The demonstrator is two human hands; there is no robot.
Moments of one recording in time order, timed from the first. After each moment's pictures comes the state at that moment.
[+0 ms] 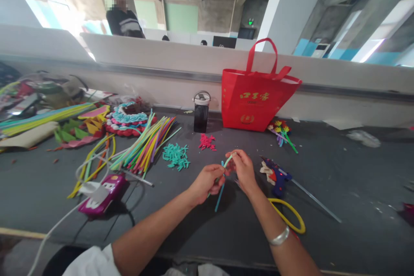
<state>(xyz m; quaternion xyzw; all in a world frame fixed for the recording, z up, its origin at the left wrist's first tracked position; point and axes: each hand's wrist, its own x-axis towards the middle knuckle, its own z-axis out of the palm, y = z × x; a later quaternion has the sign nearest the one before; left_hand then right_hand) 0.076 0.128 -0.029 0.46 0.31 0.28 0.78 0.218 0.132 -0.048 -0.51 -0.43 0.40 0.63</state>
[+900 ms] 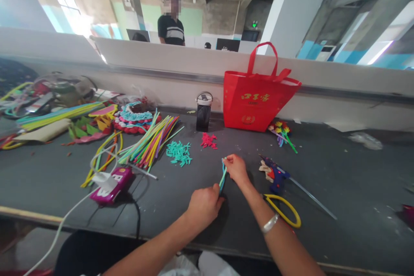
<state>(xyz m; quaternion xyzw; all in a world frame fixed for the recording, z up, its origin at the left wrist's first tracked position) 0.059 0.067 -0.054 0.85 0.50 0.02 0.15 0.223 0.153 -0.083 -0.71 -0.49 0.29 0.42</state>
